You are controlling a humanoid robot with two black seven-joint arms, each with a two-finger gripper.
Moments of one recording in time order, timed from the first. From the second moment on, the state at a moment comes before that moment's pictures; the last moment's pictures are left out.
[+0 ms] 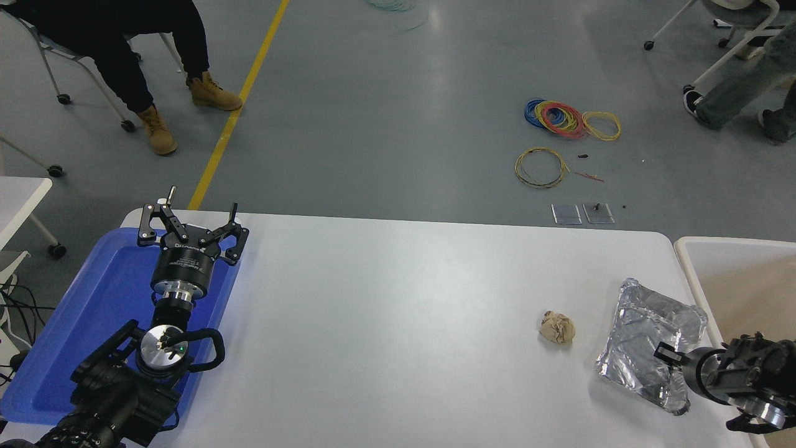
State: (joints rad) left arm -0.50 0.13 -1.12 -0.54 -0.09 -0.62 -0.36; right arm 0.99 -0.49 -1.03 0.88 -0.09 -0.21 0.05
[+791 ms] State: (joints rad) left arm -0.50 0.13 -1.12 -0.54 -0.09 -0.62 -0.36; right arm 1.39 -0.73 -1.17 1.10 -0.23 -0.04 0.04
